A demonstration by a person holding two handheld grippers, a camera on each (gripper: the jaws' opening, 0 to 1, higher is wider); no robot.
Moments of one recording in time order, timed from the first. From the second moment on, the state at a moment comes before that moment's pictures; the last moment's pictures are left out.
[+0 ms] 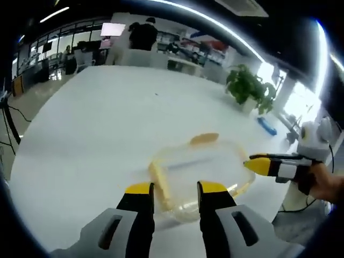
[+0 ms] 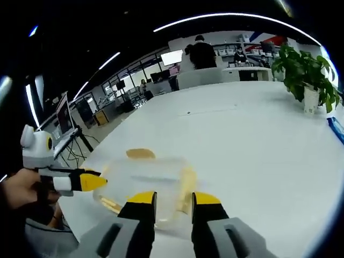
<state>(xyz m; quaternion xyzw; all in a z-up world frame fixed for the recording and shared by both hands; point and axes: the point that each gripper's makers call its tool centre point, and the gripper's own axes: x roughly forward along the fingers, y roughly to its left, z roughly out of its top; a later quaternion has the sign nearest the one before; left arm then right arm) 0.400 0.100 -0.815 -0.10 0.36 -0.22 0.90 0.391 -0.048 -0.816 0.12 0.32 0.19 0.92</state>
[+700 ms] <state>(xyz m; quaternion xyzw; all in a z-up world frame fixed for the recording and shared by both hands) 0.404 0.097 -0.816 -0.11 0.38 -0.24 0.89 0.397 -0.027 -0.819 0.19 0.38 0.21 0.88</state>
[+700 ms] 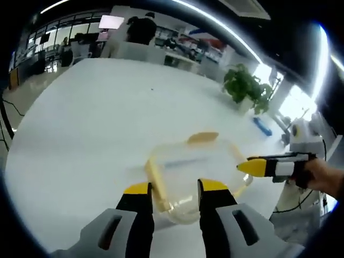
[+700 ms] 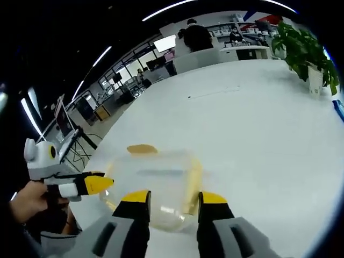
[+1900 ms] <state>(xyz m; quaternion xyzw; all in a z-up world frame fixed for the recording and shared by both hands) 0.412 0.097 -0.809 -0.03 0.34 -0.30 0.89 0.410 -0.045 -0.803 0.11 0.34 0.22 0.91</state>
